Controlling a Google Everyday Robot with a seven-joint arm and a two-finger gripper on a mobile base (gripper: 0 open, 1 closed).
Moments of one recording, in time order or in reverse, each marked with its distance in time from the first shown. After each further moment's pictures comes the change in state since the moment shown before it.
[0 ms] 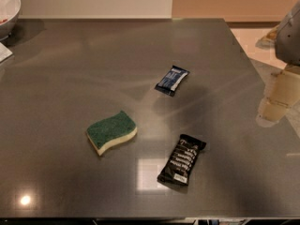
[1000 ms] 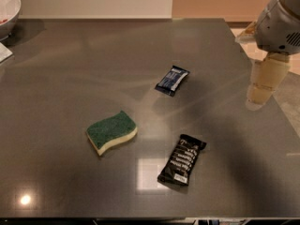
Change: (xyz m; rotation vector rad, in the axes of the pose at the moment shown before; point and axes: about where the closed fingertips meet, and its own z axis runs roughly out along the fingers) arm -0.013 -0.039 0.026 -0.064 -0.040 -0.118
